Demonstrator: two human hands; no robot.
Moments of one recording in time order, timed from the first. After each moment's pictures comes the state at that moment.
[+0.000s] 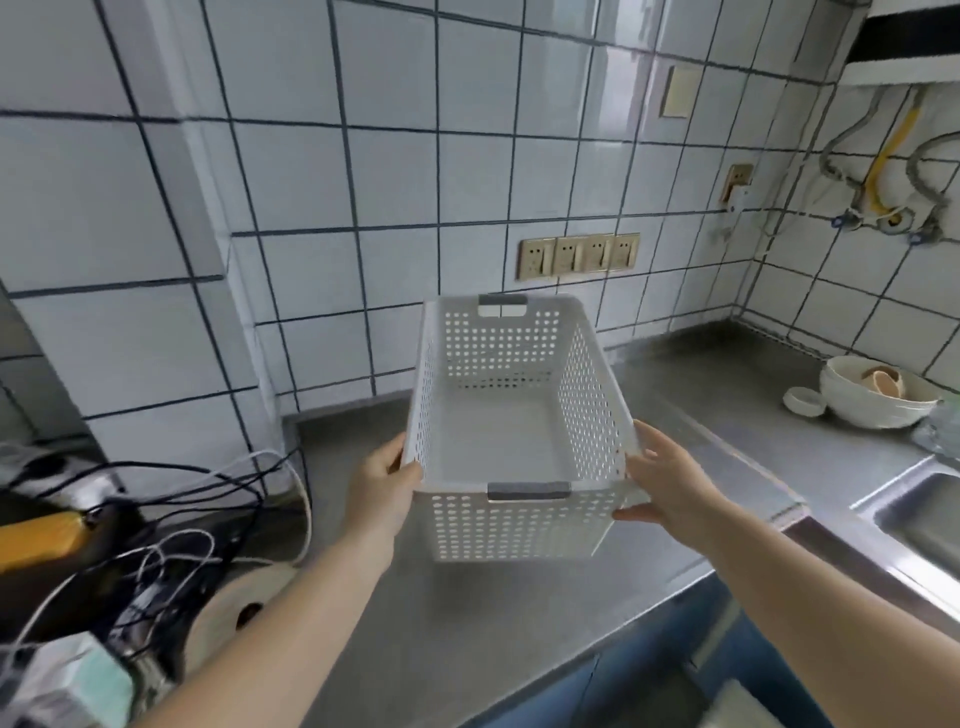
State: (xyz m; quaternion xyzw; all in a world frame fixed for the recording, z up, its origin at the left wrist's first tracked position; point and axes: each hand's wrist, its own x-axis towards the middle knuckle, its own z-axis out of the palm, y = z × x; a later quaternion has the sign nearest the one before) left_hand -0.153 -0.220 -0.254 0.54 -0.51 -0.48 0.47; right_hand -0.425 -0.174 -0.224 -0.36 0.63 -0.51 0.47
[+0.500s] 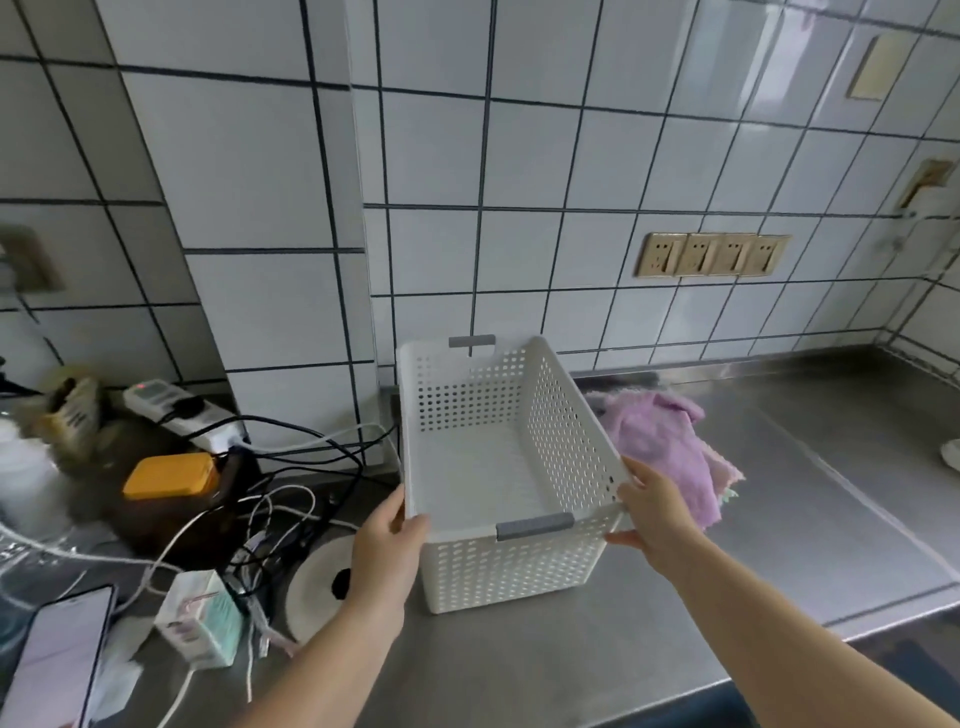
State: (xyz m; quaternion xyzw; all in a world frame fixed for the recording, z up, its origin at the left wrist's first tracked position) left_hand -0.066 -0.190 -0.294 0.59 -0.39 -0.49 0.51; right_hand -0.326 -0.254 -0.290 -0.37 0.66 -0.44 0.48
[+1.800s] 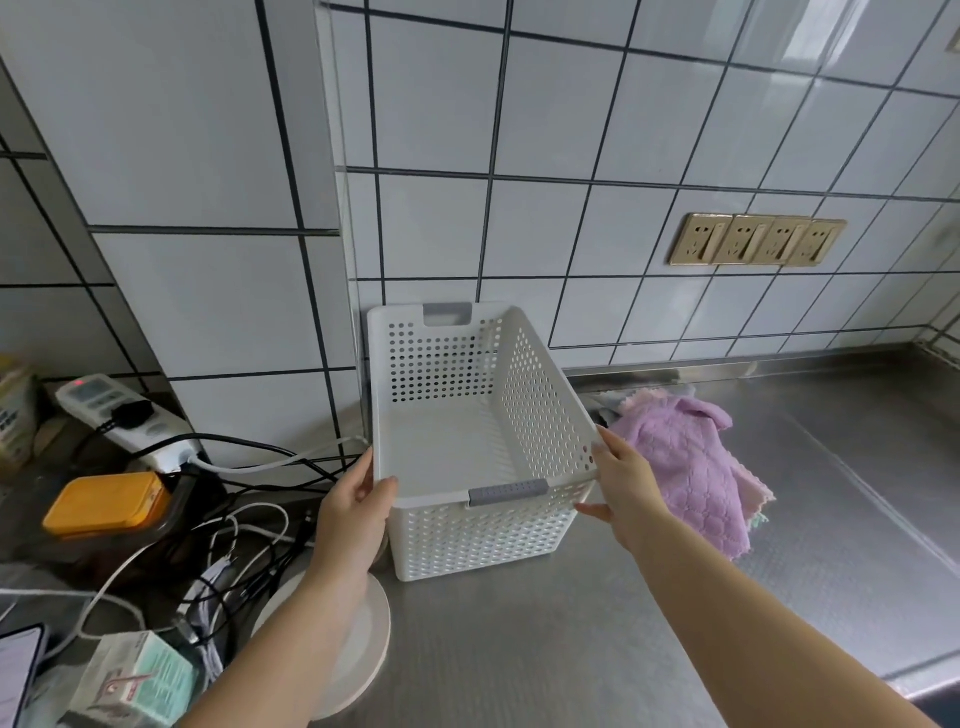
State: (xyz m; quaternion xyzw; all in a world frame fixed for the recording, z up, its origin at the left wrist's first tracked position) left_hand -0.036 -0.291 -0.313 0.58 -0.39 -0.45 0.56; right_hand -0.288 -0.351 -0.293 -0.33 0.66 -0.45 0.50
